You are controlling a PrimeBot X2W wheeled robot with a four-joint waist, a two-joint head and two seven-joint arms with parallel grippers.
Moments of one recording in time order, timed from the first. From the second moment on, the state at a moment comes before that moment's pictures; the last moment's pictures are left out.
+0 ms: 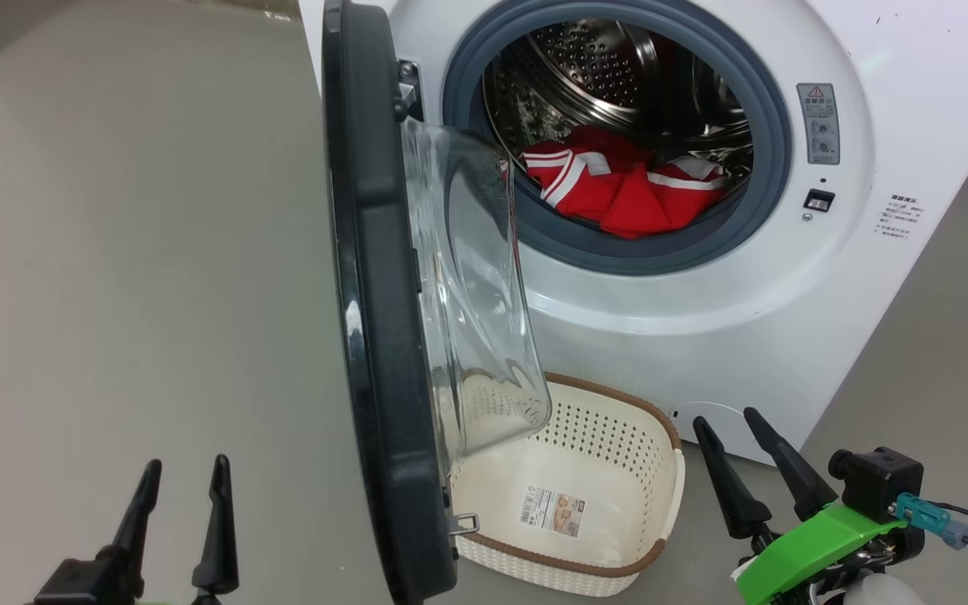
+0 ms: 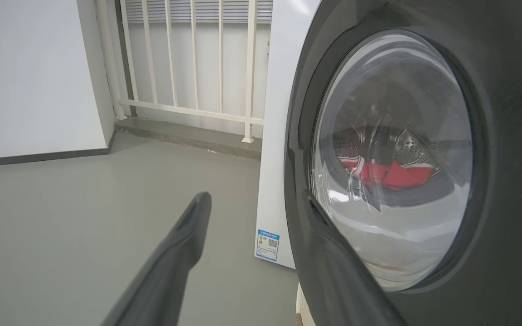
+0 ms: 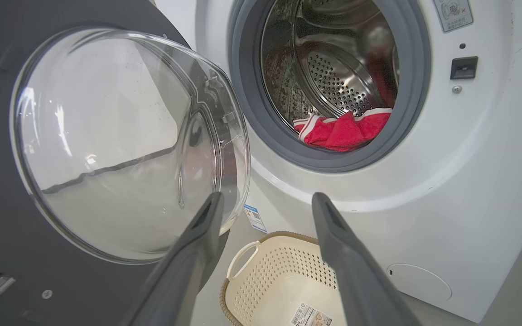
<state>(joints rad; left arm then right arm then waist) 0.02 0.13 -0.11 0.12 -0.30 -0.02 -0.25 -0.16 -0.20 0.24 0.35 0.53 0.13 -0.25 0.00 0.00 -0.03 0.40</state>
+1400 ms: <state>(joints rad) 0.02 0.14 -0.11 0.11 -0.34 0.00 -0.25 -0.16 -0.19 0.23 0.35 0.48 0.13 -0.25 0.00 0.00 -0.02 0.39</state>
